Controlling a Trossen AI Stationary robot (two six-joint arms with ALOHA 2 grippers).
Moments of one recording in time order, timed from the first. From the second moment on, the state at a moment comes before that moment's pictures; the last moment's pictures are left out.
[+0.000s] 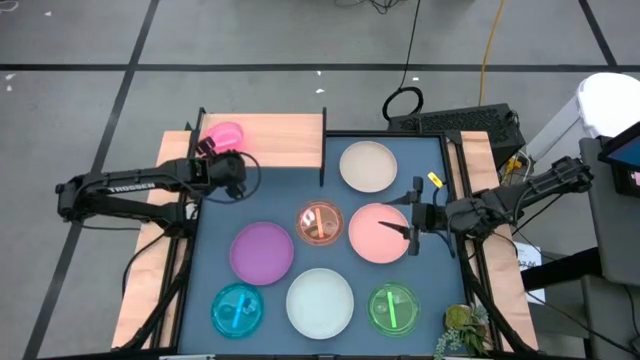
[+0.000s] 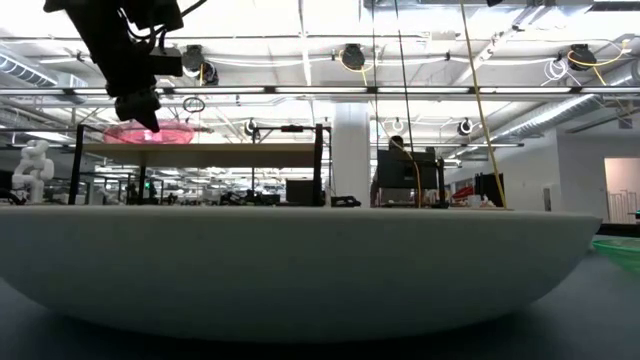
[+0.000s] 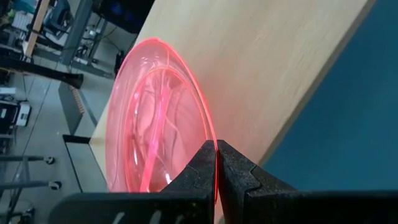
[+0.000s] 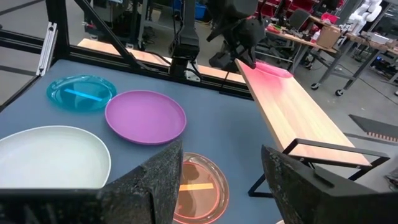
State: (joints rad) left arm 0.27 0.99 0.79 -0.90 -0.76 -0.02; right arm 0.38 0.88 0.77 -0.22 0.53 -0.09
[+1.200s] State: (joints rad) left arm 0.36 0.99 0.79 -0.79 -0.68 -0.06; right arm 0.38 0.88 0.77 -0.22 0.53 -0.09
